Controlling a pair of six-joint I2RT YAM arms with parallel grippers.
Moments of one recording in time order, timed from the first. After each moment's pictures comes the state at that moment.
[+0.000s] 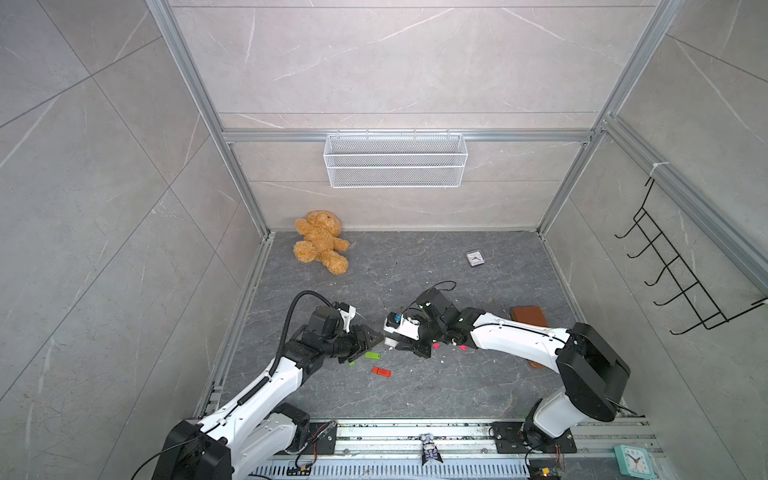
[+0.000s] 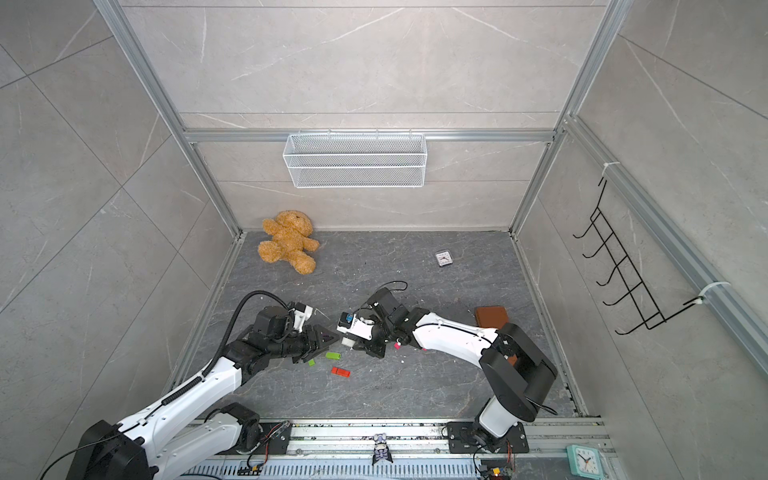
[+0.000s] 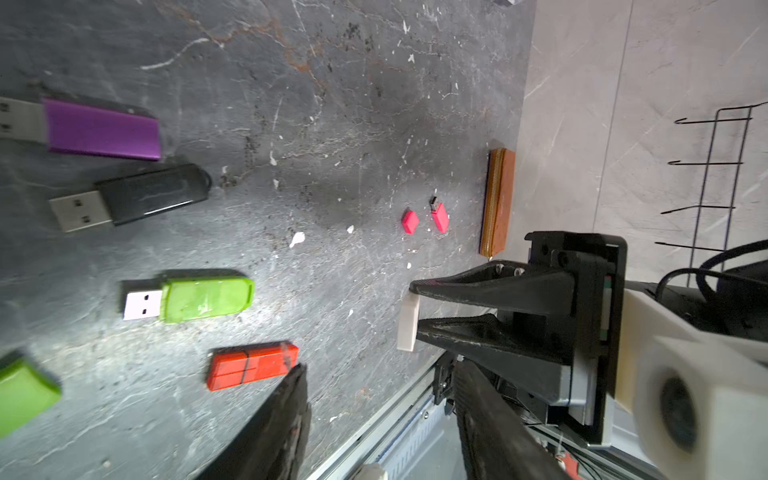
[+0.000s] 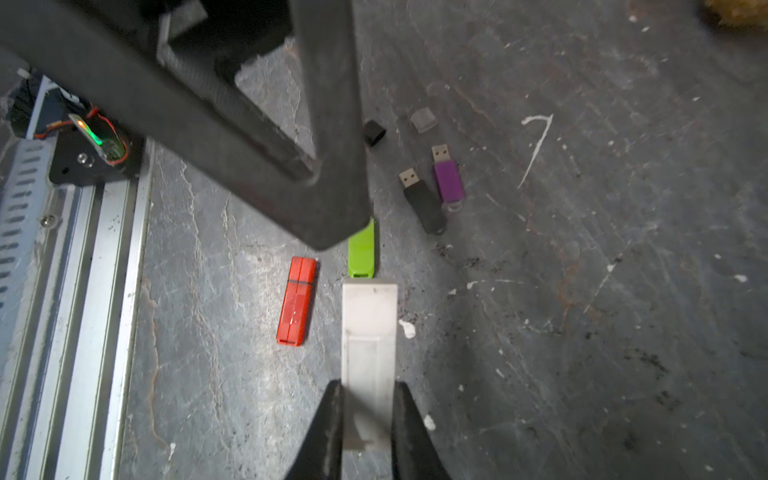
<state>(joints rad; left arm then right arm) -0.47 0.98 0.49 -0.28 0.56 -0.89 0.83 1.62 0.98 -0.30 -0.43 -0.47</state>
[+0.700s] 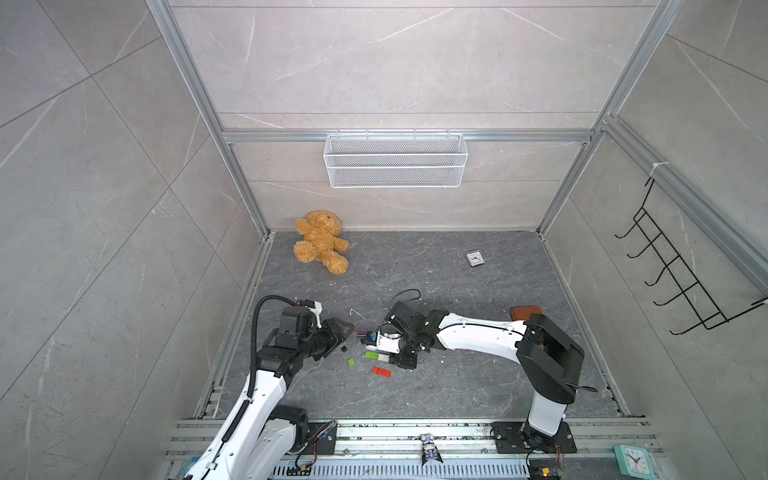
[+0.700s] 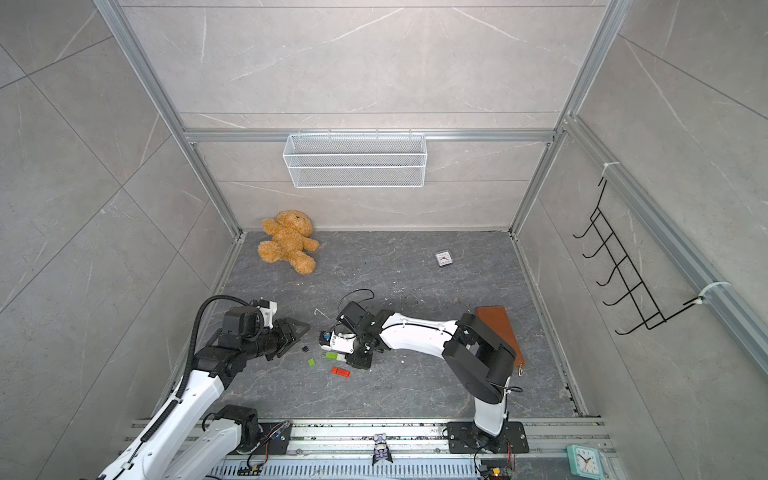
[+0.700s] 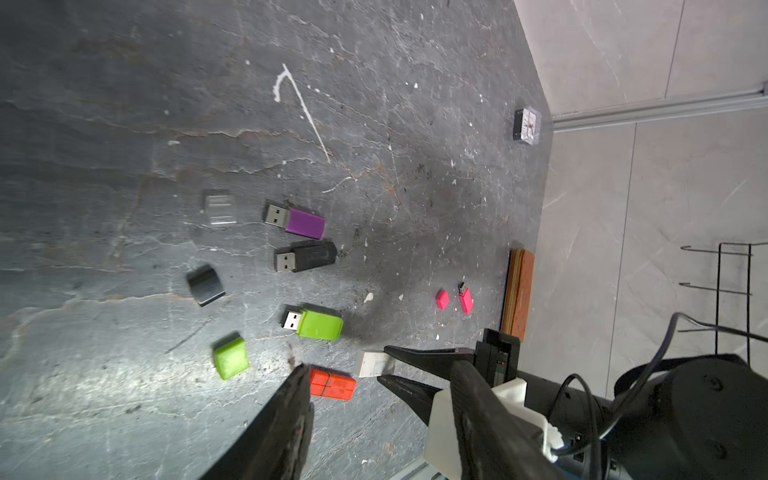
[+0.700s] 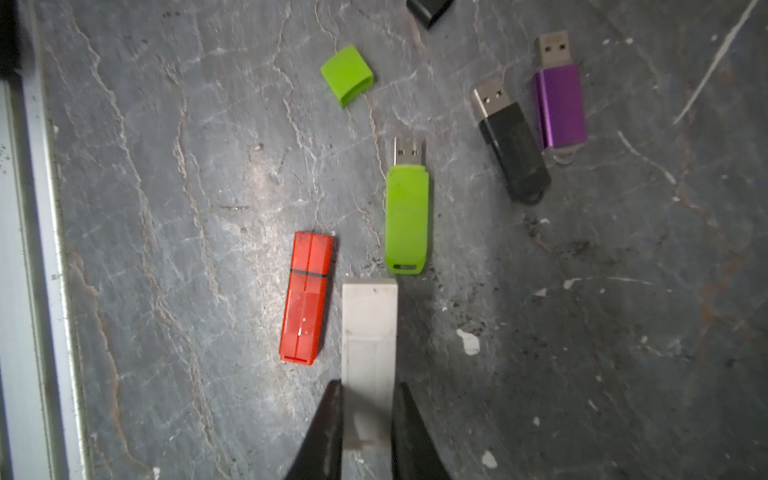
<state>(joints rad) -0.19 0.80 0.54 -0.52 0.48 -0.82 0.98 1.85 1.21 -0.55 -0.22 -0.44</state>
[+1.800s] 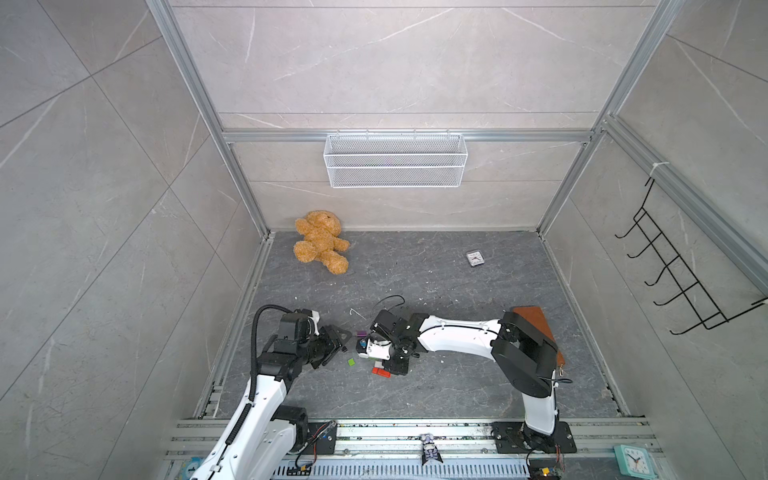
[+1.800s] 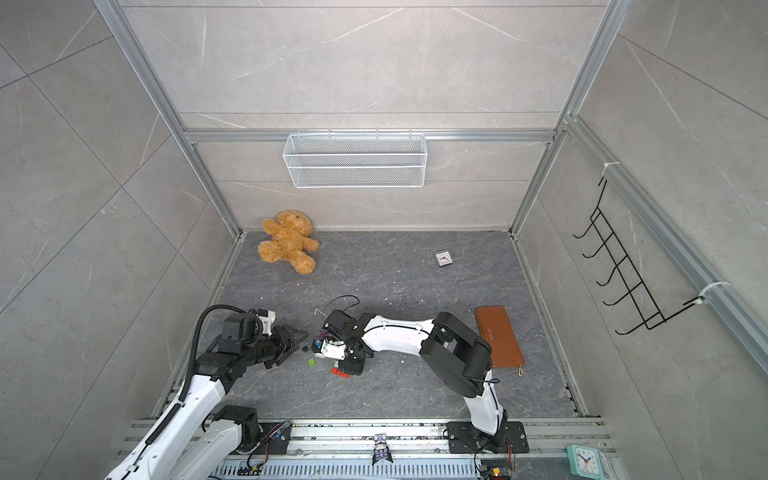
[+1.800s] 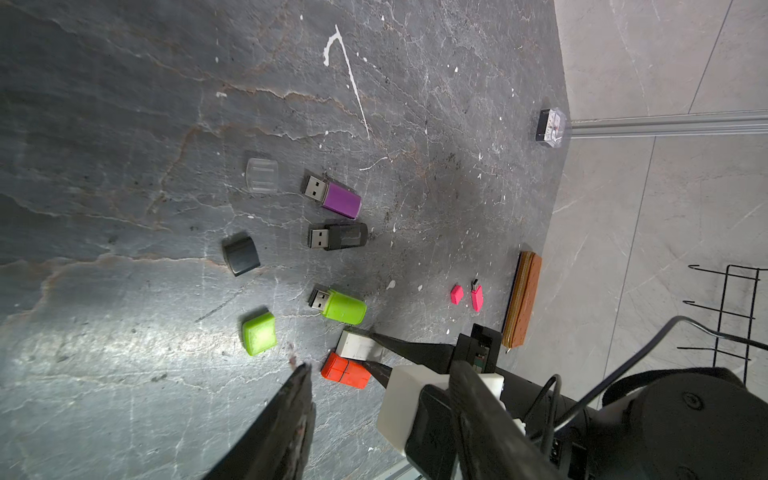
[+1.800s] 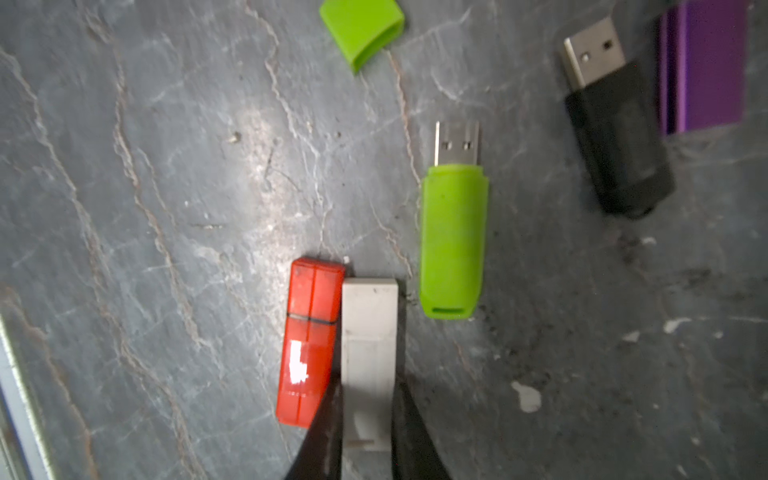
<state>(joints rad) -0.16 0.77 0.47 -0.54 0.51 -0.85 1.04 1.98 1.33 -0.64 -0.16 -0.39</state>
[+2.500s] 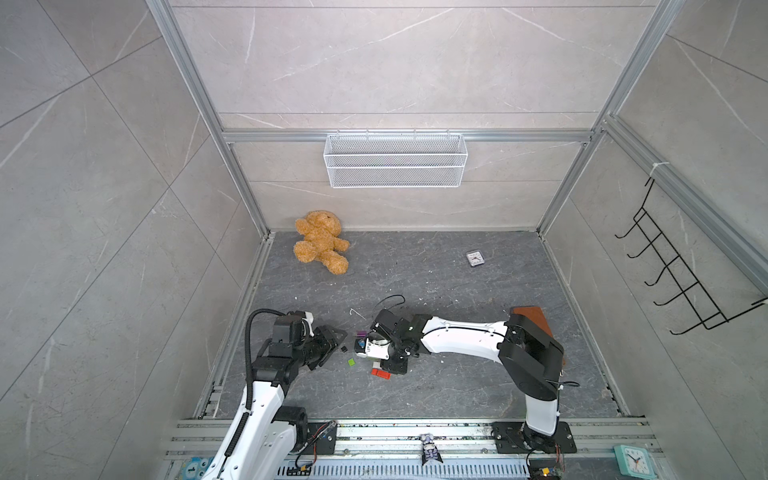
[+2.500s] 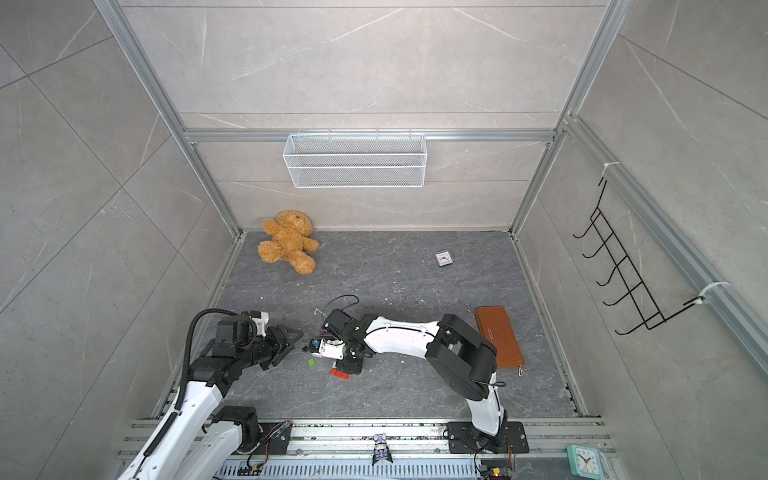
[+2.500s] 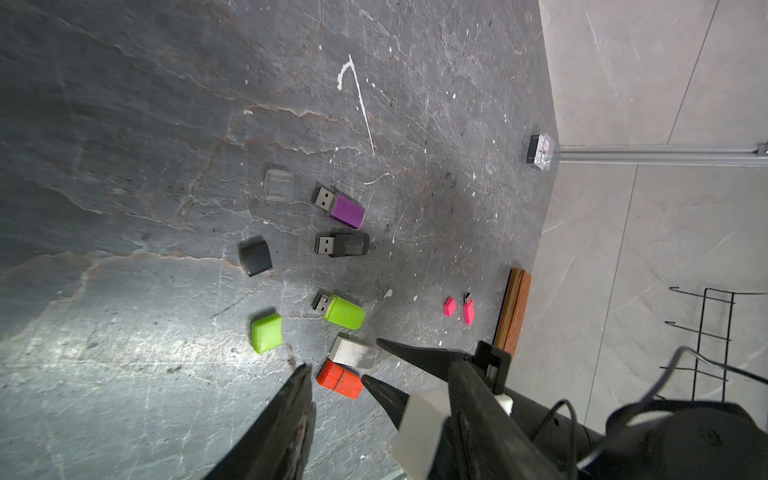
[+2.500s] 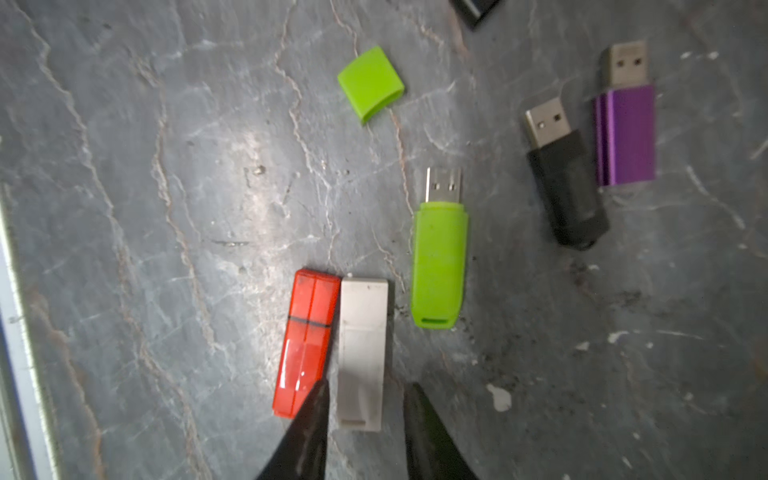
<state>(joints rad) -0.10 0.72 0.47 -0.57 0.51 -0.87 1.05 1.92 1.30 -0.59 -0.15 -0.44</state>
